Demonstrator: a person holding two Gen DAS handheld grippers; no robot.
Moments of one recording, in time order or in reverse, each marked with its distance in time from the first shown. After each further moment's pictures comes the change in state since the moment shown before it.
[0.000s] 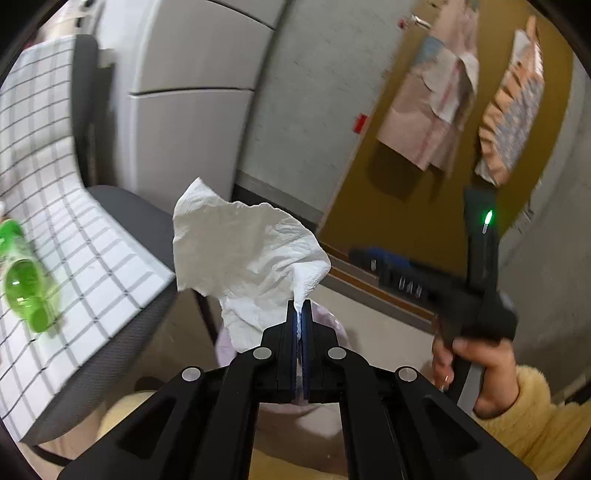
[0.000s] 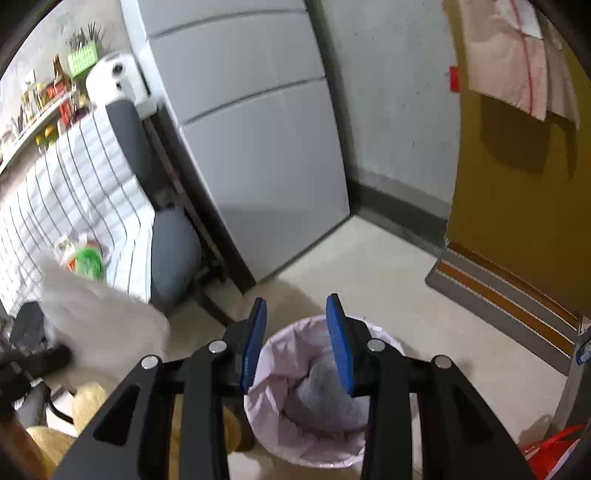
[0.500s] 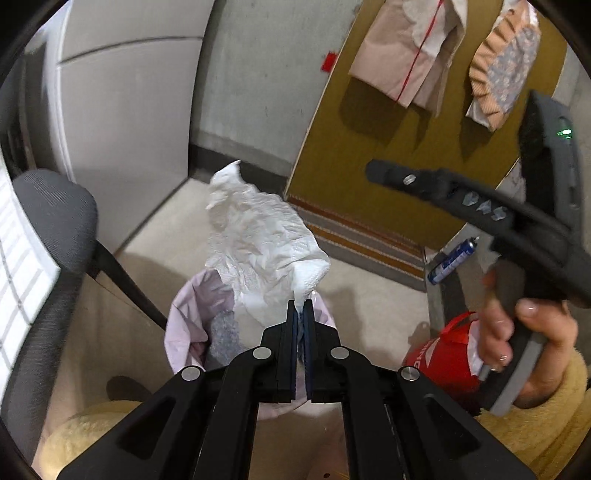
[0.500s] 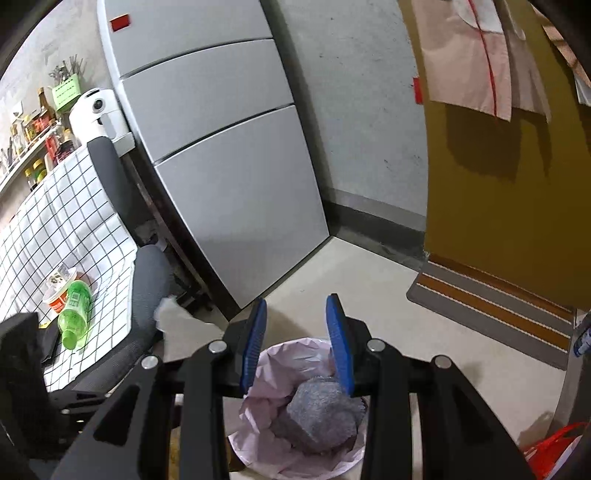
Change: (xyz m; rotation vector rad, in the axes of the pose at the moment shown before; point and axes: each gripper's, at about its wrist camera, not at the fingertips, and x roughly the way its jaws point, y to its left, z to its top) left arm 0.108 -0.029 -0.007 0.070 0.176 -0.075; right arm -0.008 -0.047 0.012 0.065 -0.063 -0.034
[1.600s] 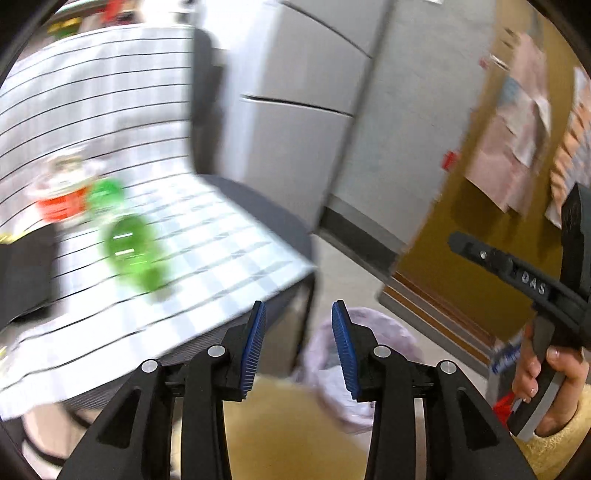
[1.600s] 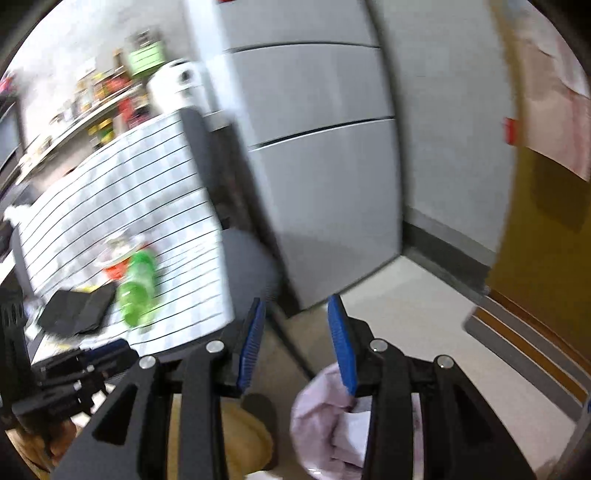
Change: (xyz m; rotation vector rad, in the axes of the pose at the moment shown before) left arm -0.160 0.095 -0.070 -0.301 -0.324 0.376; right arm -0.003 0.129 -0.009 -0.226 -0.004 0.227
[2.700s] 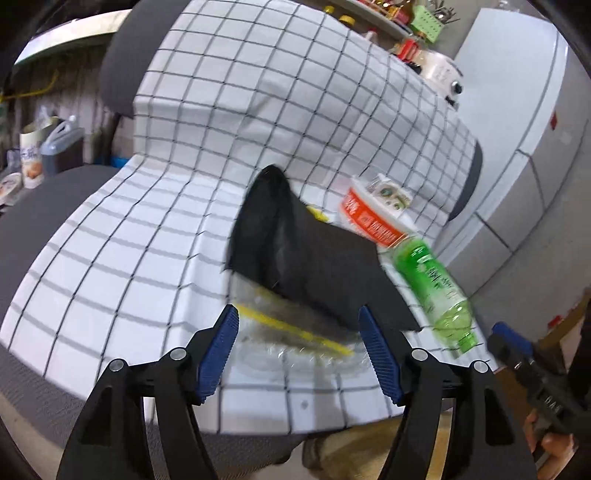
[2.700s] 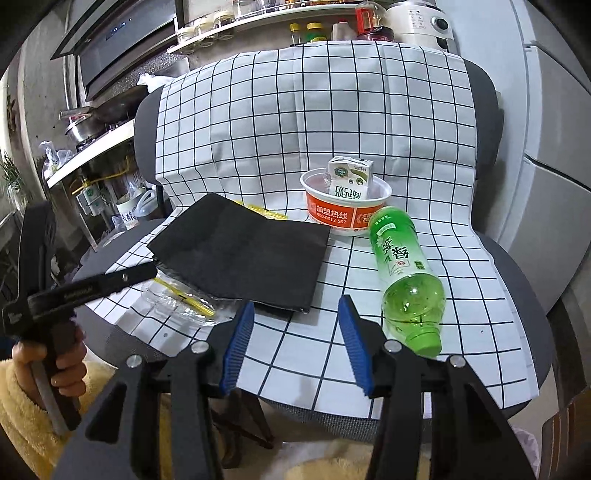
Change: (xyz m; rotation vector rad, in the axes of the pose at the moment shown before) left arm -0.141 0.275 -0.052 -0.529 -0.198 0.343; right arm 0.082 0.283 -0.014 -0.448 0.180 0.416
